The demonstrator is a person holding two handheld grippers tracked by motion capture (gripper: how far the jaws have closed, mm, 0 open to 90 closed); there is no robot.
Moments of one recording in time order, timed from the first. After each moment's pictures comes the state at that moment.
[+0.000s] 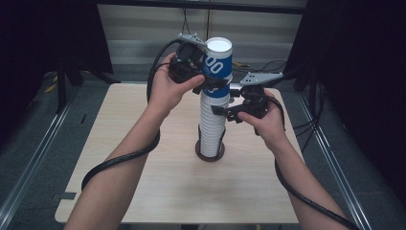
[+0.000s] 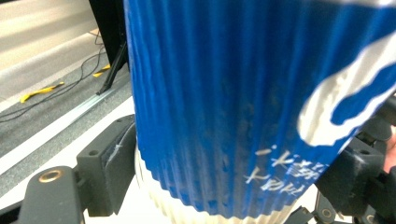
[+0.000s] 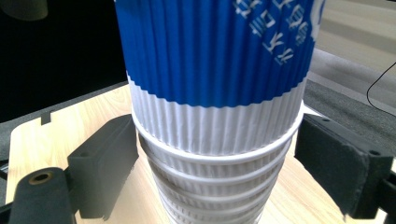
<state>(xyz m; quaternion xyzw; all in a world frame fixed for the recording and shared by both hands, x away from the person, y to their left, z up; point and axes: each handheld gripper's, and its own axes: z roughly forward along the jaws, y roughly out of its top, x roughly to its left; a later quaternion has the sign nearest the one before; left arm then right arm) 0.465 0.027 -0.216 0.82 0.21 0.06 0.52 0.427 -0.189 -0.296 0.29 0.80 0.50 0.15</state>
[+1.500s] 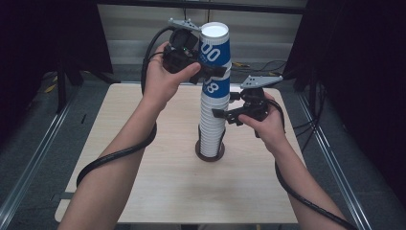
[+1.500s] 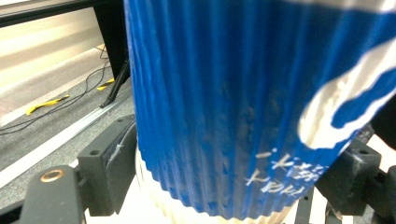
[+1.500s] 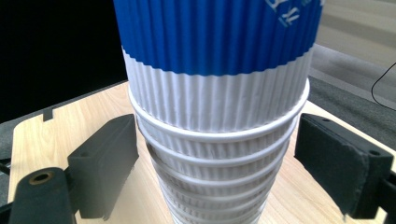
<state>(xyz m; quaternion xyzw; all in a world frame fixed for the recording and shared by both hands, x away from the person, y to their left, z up) 0.462 0.039 -0.188 0.81 0.22 0.07 0.55 0.426 -0.192 -0.304 0.29 0.80 0.50 0.14</state>
